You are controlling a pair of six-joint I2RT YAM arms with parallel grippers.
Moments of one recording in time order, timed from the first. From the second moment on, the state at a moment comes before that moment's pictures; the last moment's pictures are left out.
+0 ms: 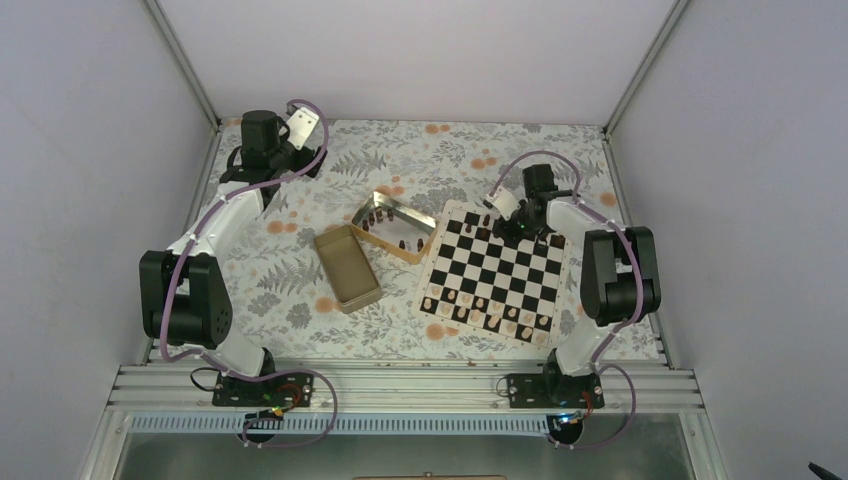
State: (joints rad) left arm -0.09 1.57 1.22 -0.11 0.12 0.43; right arm 0.12 1.74 1.08 -0.52 -0.33 -0.66
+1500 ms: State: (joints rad) left arm -0.09 1.57 1.22 -0.11 0.12 0.44; right arm 0.12 1.71 1.24 -0.67 -0.33 -0.66
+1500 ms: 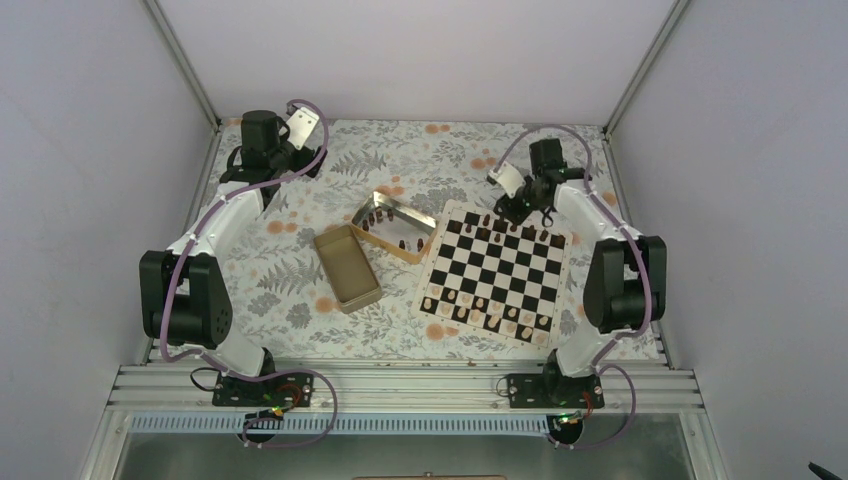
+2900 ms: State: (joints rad) left arm -0.09 1.56 1.22 -0.13 0.12 0.43; right arm 0.69 2.25 1.99 -1.18 -0.06 -0.62
